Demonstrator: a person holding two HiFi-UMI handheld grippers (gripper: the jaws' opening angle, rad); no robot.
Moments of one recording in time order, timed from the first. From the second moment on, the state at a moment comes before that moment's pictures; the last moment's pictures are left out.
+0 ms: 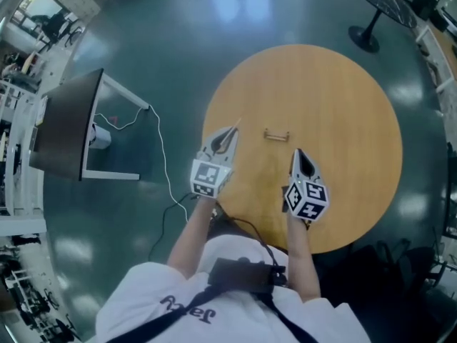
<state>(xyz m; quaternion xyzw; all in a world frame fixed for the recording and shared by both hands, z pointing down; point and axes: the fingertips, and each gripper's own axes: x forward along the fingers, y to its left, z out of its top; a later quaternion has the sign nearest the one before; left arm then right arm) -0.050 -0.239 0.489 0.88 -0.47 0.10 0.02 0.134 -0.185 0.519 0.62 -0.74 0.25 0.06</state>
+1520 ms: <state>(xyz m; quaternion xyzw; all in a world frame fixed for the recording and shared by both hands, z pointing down) 0.085 -0.333 0.514 0.99 -0.05 0.13 0.01 0.183 -0.182 0.544 0.65 -0.70 0.30 0.09</state>
